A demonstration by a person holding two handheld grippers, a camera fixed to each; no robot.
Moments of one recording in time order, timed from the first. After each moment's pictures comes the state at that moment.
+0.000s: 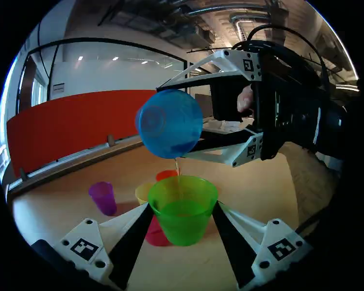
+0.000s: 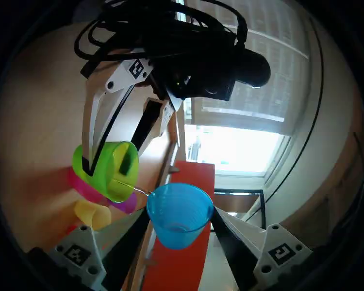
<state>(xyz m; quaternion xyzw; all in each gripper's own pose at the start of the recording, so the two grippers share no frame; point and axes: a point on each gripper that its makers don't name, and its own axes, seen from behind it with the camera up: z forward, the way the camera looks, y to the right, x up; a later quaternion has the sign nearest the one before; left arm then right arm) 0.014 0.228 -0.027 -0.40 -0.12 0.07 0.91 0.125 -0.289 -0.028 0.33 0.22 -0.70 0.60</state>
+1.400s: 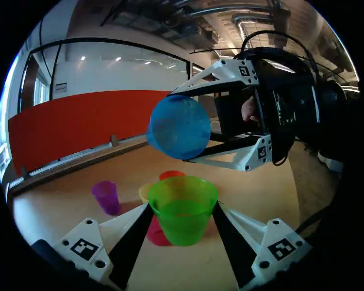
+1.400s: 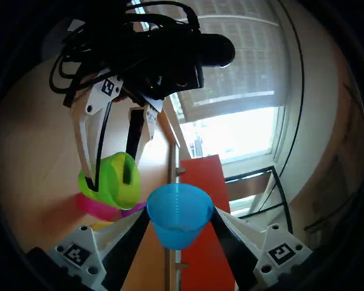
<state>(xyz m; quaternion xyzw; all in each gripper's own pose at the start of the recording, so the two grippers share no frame) 0.015 0.220 -0.024 -0.39 -0.12 0.06 0.91 0.125 -0.272 -0.010 0.37 0.16 -0.60 0.69</state>
